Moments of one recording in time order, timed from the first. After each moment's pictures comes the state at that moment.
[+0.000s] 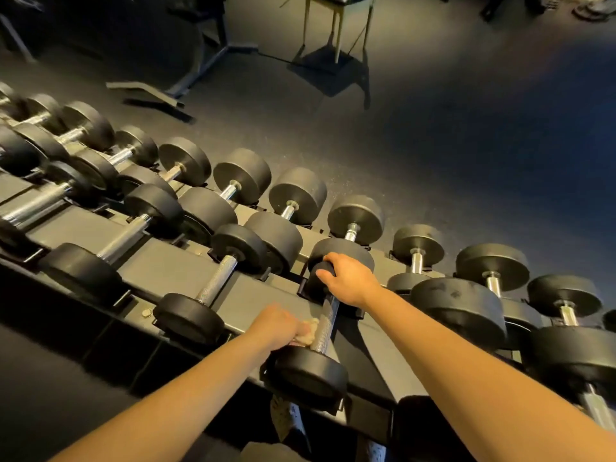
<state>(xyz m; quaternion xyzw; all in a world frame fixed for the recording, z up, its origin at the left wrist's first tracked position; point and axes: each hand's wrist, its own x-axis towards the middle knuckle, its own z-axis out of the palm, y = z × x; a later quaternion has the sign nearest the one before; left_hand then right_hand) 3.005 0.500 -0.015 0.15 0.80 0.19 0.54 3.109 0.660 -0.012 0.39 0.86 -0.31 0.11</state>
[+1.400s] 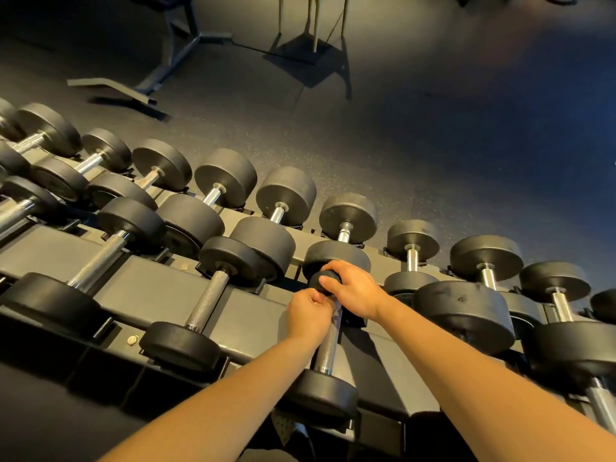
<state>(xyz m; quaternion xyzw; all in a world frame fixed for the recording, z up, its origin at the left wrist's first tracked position) 3.035 0.559 -0.044 0.19 0.80 0.37 0.43 3.117 0.667 -0.029 0.39 0.82 -0.41 0.02</state>
